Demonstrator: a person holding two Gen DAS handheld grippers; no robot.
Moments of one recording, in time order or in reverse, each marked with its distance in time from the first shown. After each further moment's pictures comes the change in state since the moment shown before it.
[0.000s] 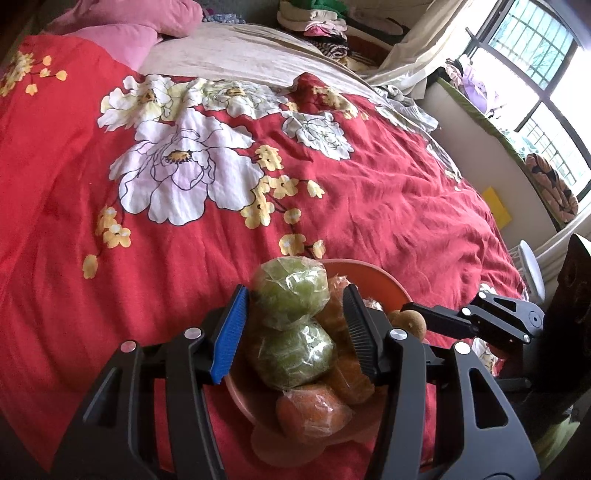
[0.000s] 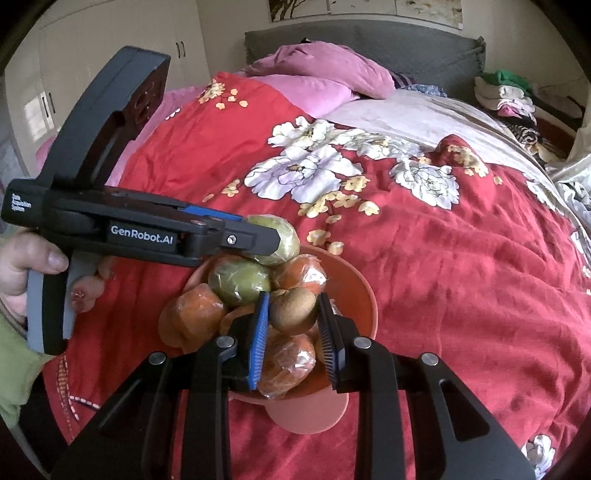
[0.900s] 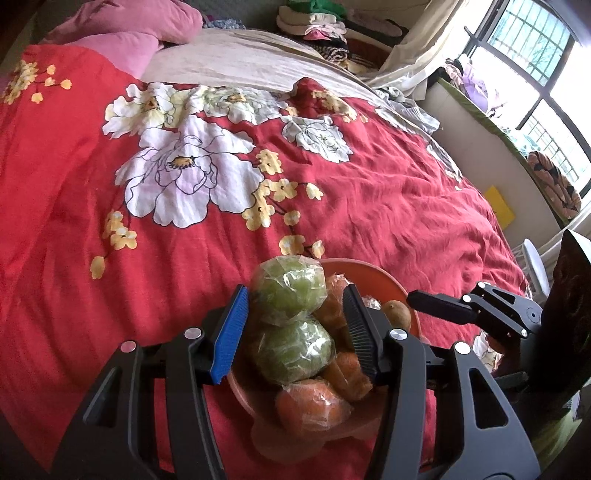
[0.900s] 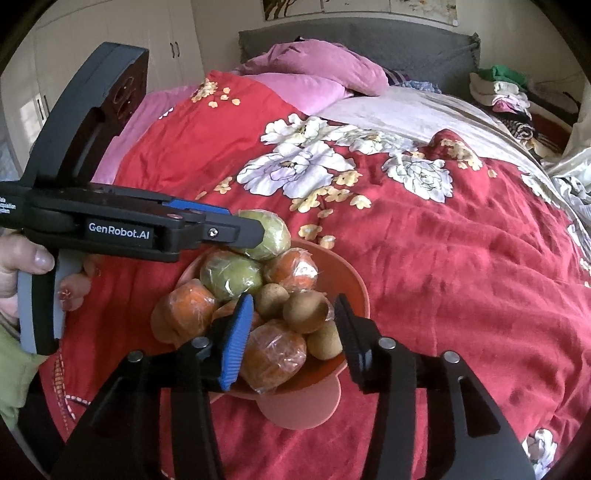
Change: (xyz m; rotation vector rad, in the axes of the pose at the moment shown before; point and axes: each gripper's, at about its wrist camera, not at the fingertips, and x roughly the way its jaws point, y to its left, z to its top) left arm -0.005 -0.004 -0.003 0.007 -0.006 0.006; right arm -0.001 -0.004 -0.004 0.025 0.001 -0.010
